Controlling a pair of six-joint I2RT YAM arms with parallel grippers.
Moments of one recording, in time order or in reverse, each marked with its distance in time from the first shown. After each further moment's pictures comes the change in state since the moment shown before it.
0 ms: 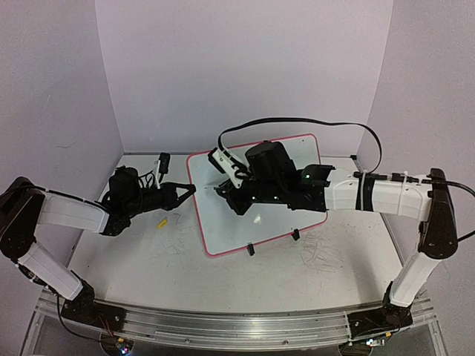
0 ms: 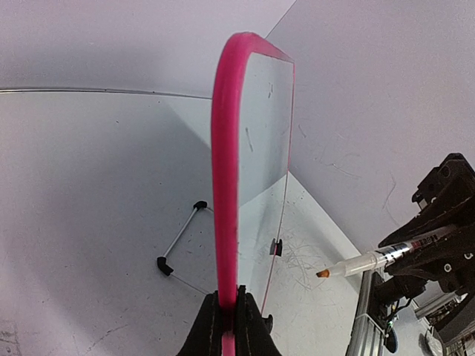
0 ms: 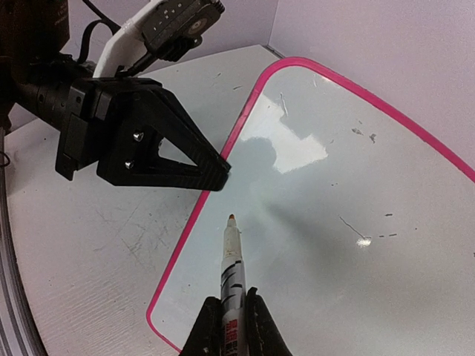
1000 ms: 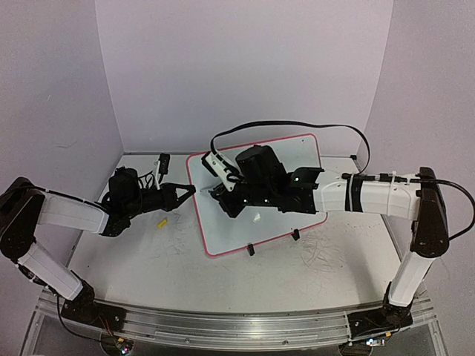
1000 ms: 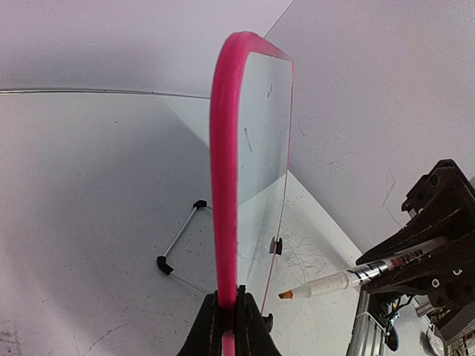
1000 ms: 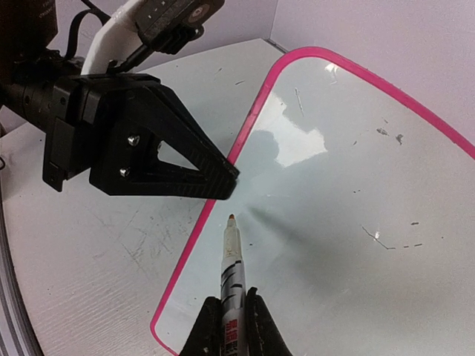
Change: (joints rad) left arm 0.000 -0.002 -0.008 0.008 0.004 0.007; right arm 0.016 0.066 0.040 0.009 0.020 0.026
